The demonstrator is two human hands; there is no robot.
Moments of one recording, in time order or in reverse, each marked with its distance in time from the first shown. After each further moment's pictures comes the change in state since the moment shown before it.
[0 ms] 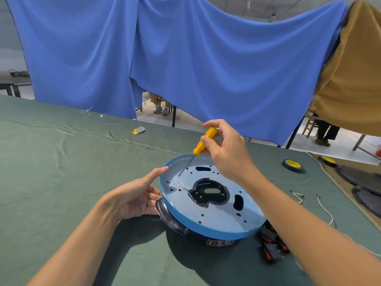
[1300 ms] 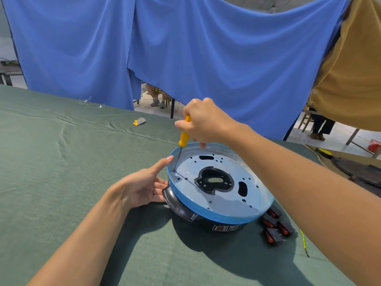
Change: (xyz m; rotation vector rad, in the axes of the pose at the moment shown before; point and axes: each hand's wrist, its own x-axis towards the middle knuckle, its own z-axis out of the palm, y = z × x) left_hand 0.004 -0.005 0.000 0.007 0.002 0.050; right_hand 0.049 -0.052 0.026 -0.710 -0.414 -0.086
